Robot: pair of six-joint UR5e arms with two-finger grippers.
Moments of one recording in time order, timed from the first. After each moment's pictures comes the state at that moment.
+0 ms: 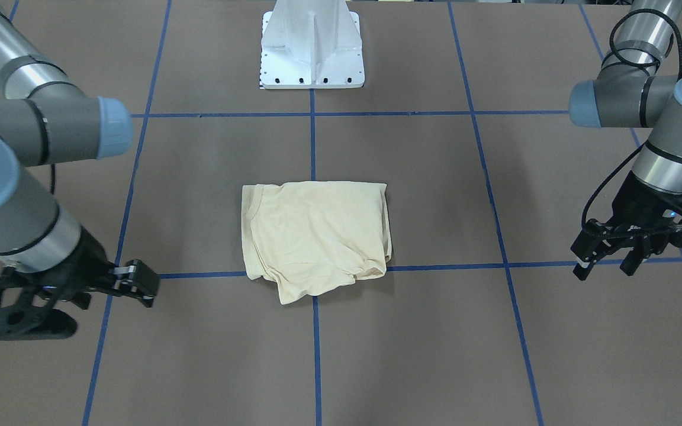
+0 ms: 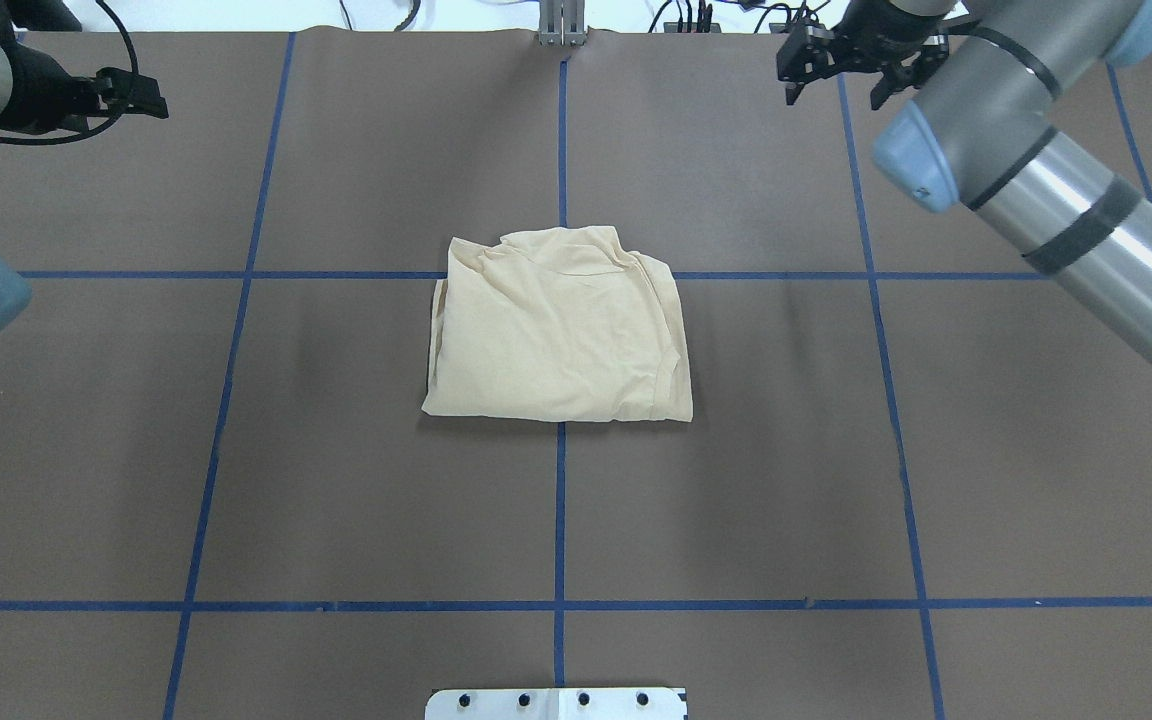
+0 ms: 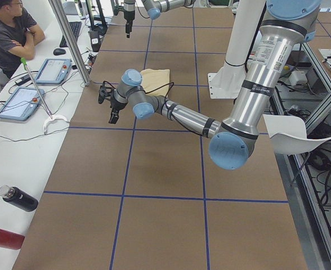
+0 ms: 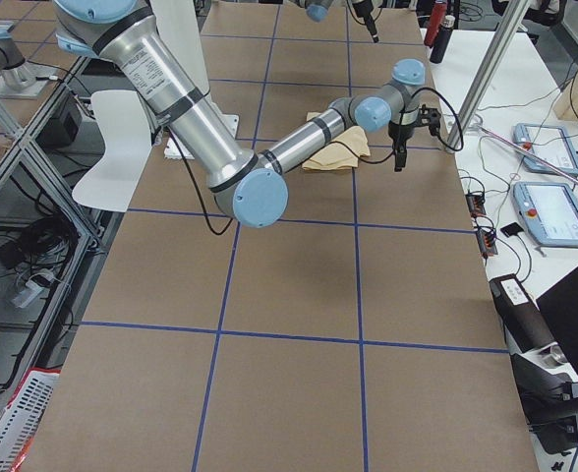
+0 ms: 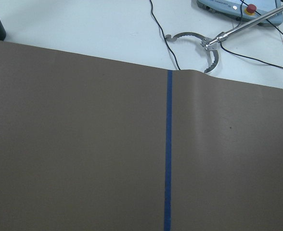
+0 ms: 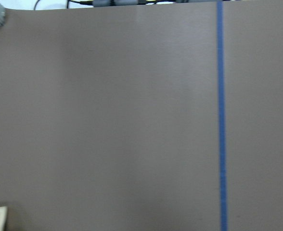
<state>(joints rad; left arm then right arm) -1.08 -1.88 -1.59 -2.21 -1.91 -1.02 1.07 -0.93 1.46 -1.47 2.16 0.78</state>
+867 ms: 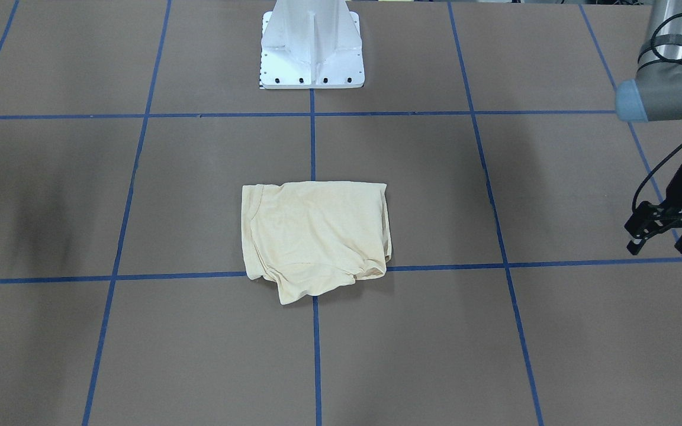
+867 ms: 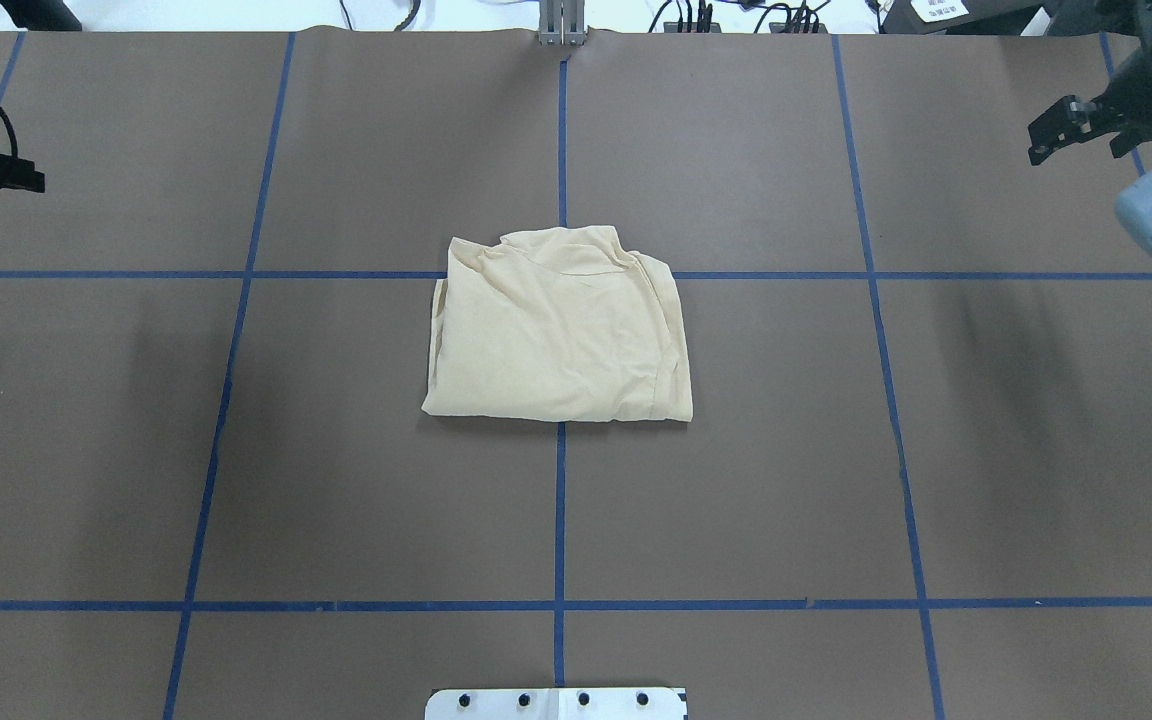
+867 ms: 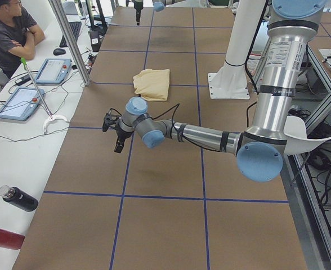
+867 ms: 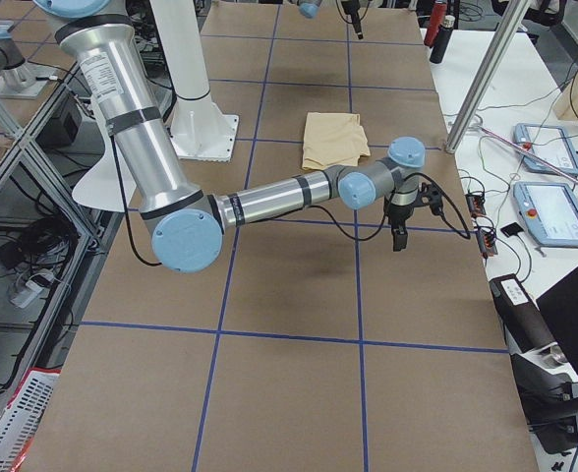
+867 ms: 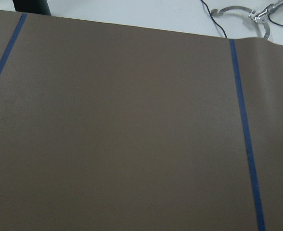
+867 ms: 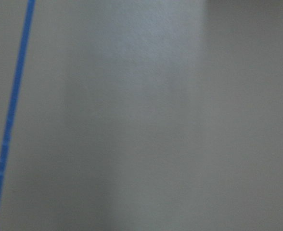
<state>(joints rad) -1.21 -1.70 -1.55 -2.22 -2.01 -0.63 1.25 -1.23 1.44 -1.38 2.15 0.40</state>
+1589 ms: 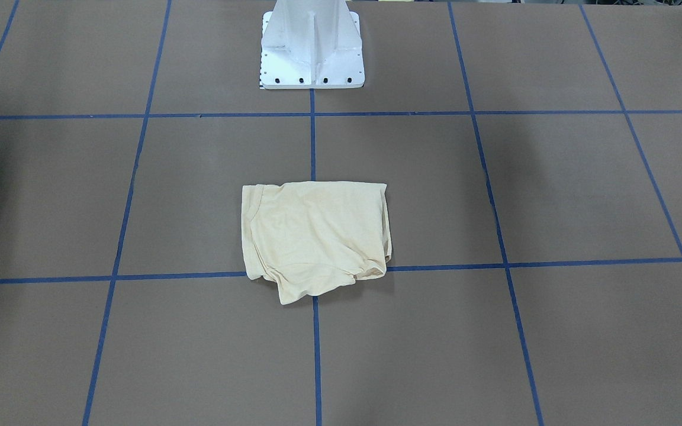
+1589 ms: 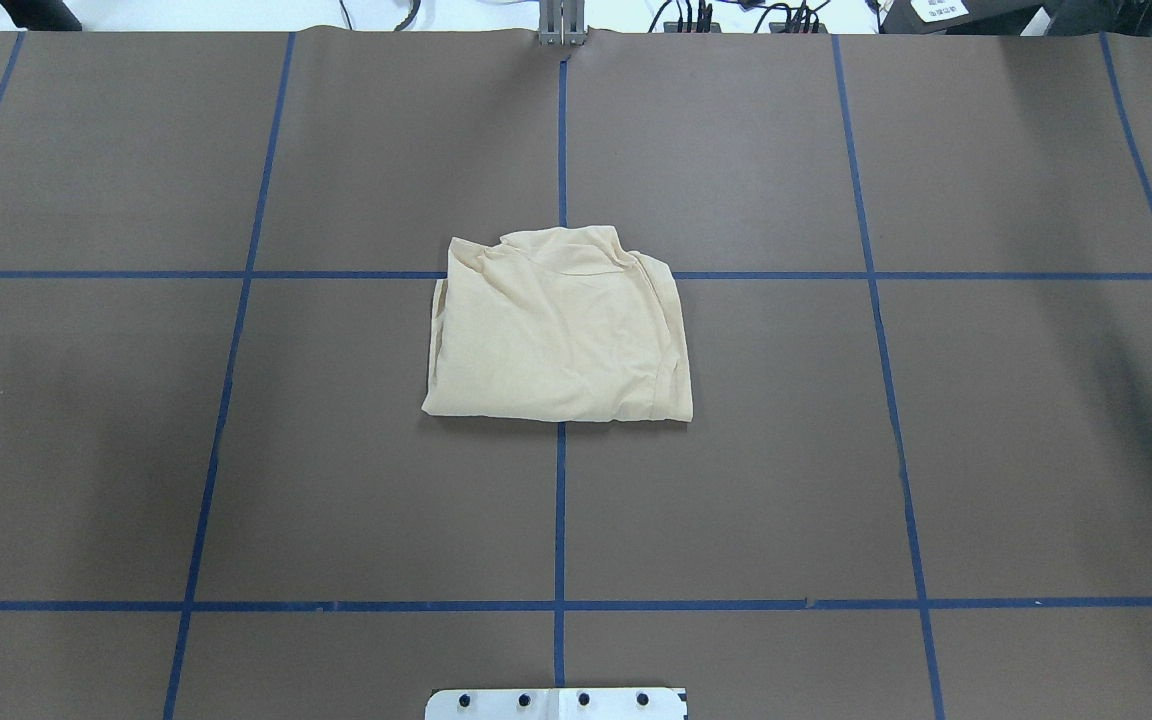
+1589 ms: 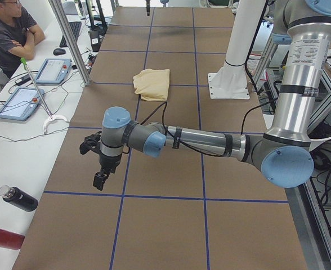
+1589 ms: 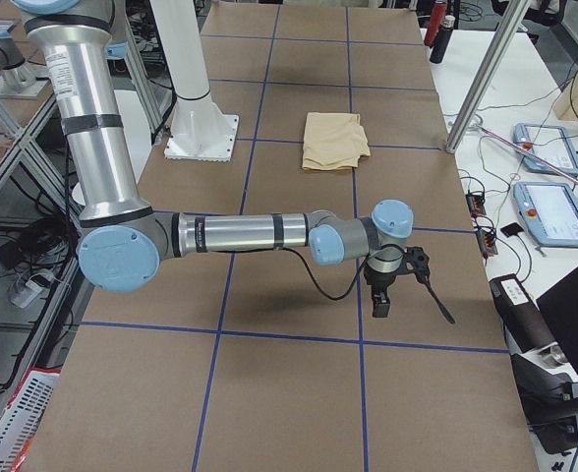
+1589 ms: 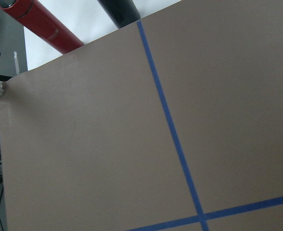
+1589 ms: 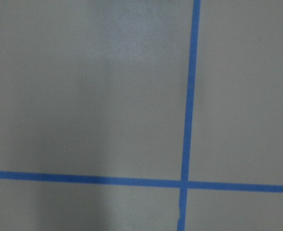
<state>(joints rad) -1.53 -1.70 -1.56 -1.76 -2.05 0.10 1.42 -1.40 1.43 -1.40 2.27 0.19</state>
